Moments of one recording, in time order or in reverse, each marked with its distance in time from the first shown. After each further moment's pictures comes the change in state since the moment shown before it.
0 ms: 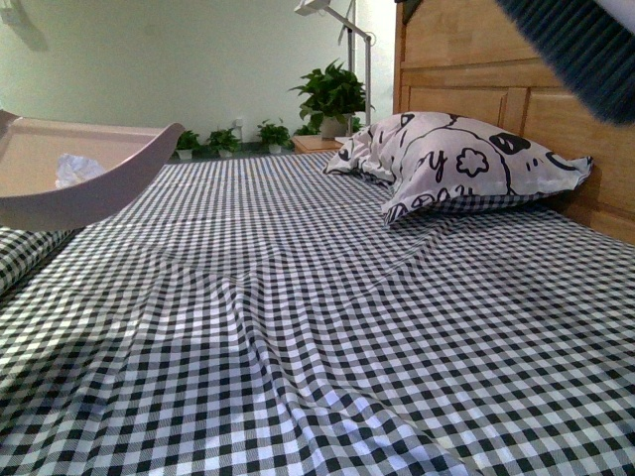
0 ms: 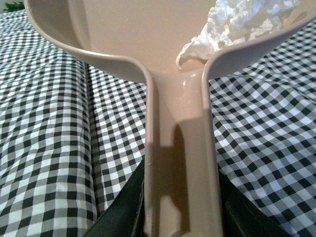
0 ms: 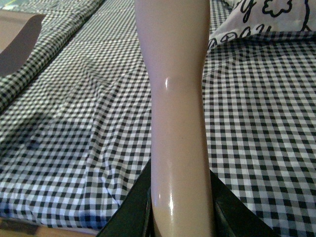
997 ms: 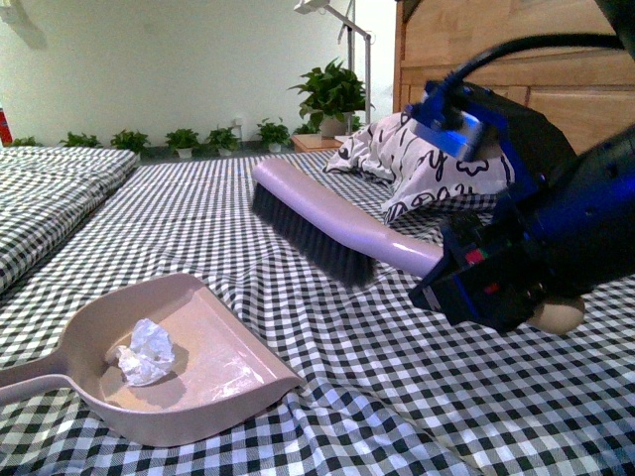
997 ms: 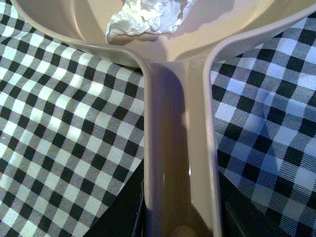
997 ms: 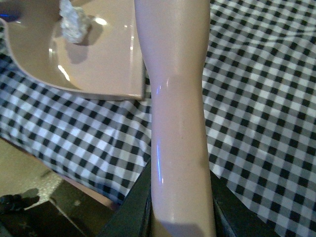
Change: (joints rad) left arm 0.037 0.293 0.440 -1.026 0.273 0.925; right arm 0.404 0.590 0.300 -0.121 0.184 -0.259
